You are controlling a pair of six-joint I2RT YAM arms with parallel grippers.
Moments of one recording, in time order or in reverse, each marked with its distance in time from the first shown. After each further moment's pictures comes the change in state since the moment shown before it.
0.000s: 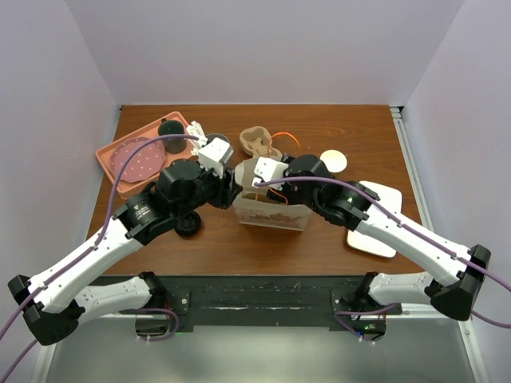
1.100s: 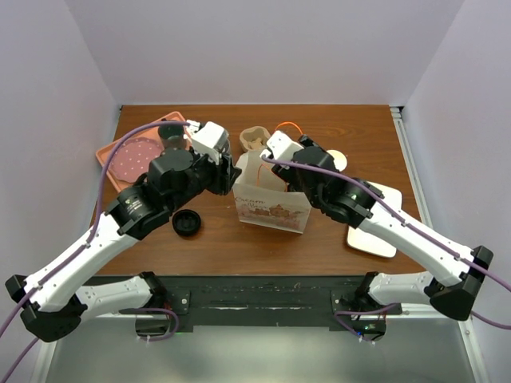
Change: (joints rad) left arm 0.000 0.042 0.149 0.003 -0.068 0.047; right arm -0.009 0.013 0.056 0.097 0.306 0.131
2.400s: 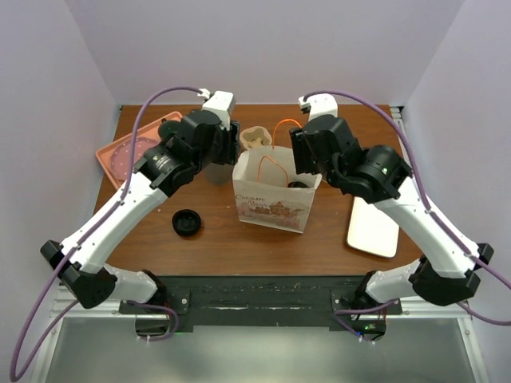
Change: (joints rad) left arm 0.134 0.310 0.297 -0.185 -0.090 -0.104; right arm -0.017 0.137 0.565 -0.551 -0.021 0.750
